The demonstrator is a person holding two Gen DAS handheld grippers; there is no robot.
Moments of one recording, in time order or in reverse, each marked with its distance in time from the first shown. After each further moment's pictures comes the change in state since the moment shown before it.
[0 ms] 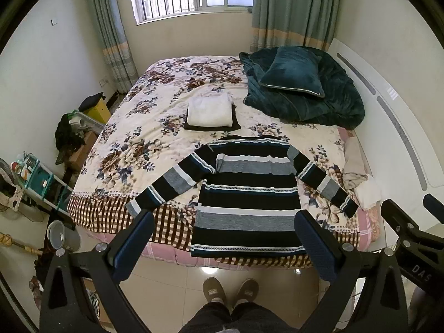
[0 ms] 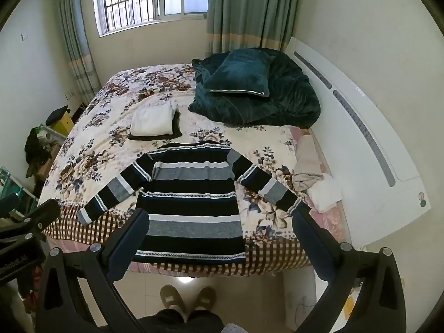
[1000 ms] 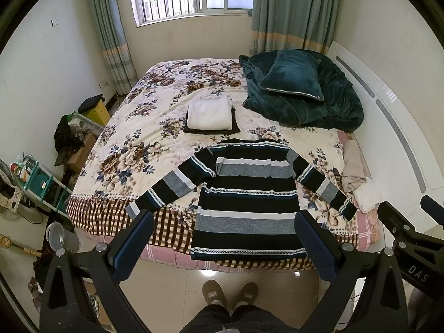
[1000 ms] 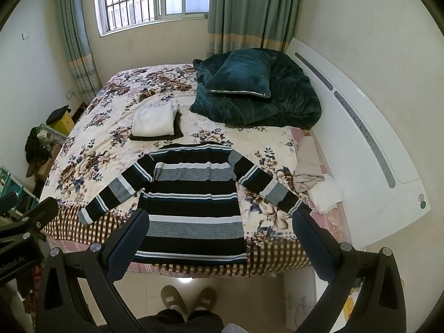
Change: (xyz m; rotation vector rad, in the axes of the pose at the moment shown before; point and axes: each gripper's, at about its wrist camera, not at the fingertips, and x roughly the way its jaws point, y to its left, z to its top) left arm -0.003 0.011 0.004 -0.006 -0.019 -0.010; right arm -0.012 0.005 0.017 -0.008 -0.001 0.002
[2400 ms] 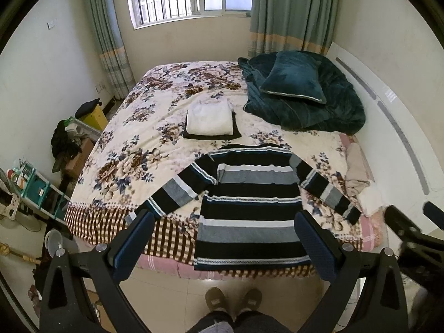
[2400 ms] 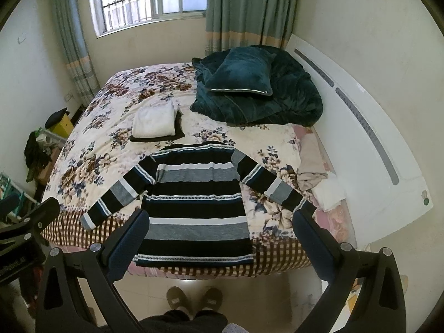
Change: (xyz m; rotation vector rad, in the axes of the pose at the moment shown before) left arm 0.039 0.005 0.024 0.012 -0.020 0.000; right arm 0.015 0.007 0.004 0.056 0.010 -0.002
